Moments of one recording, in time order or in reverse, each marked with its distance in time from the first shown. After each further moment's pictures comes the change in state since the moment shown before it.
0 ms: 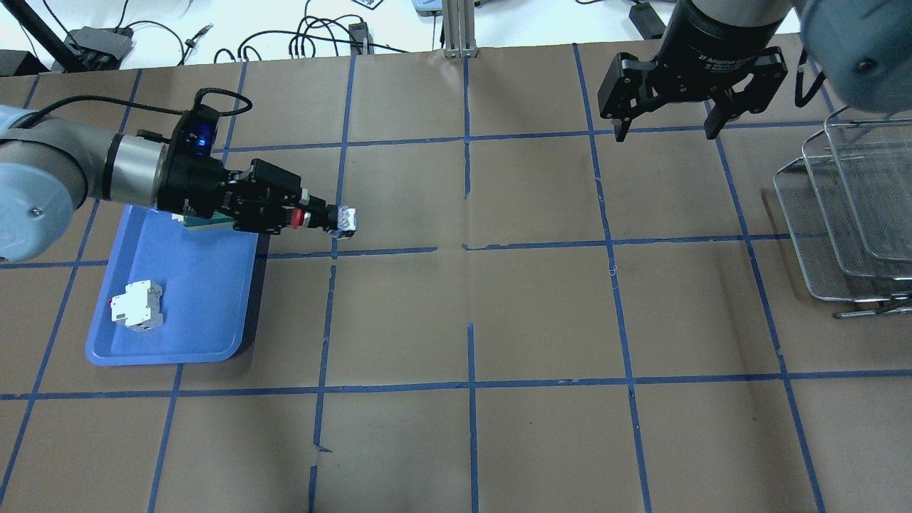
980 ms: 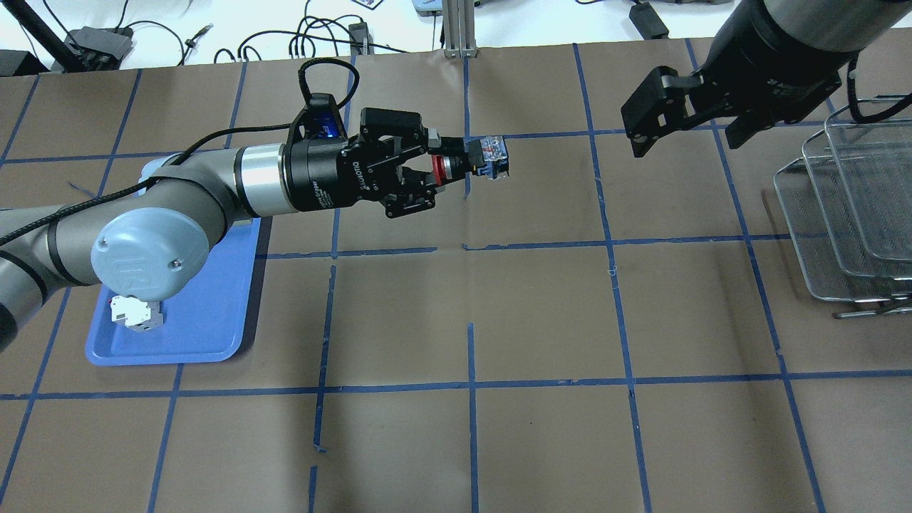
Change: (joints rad) left arm -0.258 -0.009 -0.059 0.044 -0.566 -0.169; right arm -0.048 -0.177 0.108 -0.030 0.143 -0.211
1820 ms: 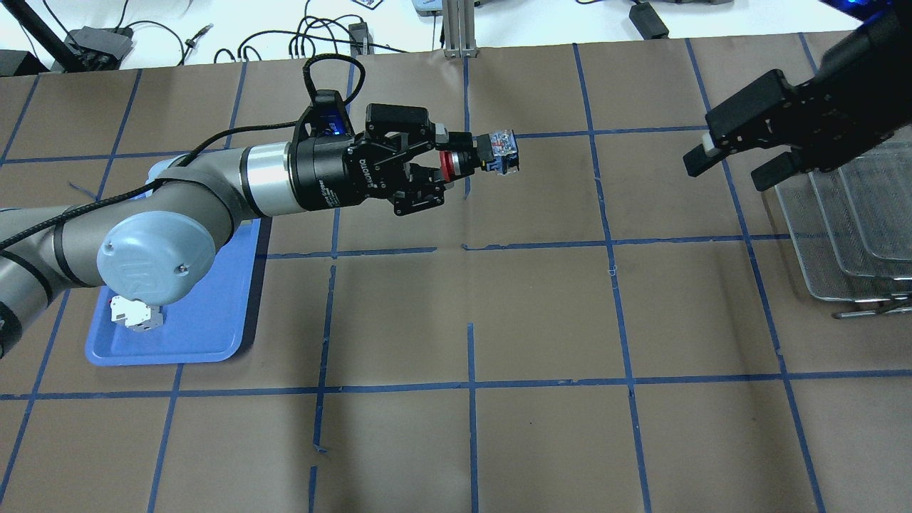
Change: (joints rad) left arm -0.014 0.007 0.000 0.004 -0.021 -0.001; right arm -0.391 -0.002 0.014 0.392 0.406 -0.403
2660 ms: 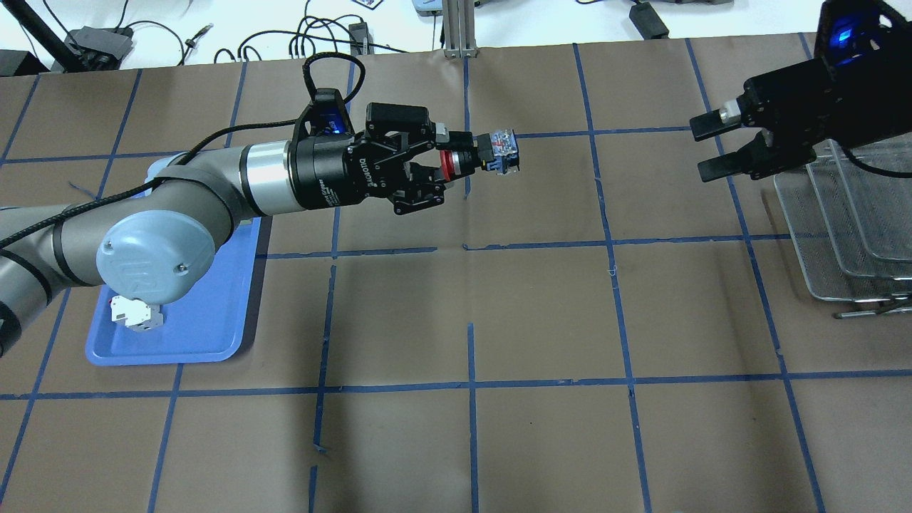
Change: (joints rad) left arm 0.000 0.000 0.002 0.003 0.006 0.001; right arm -0.091 0.197 0.040 0.374 0.404 -0.514
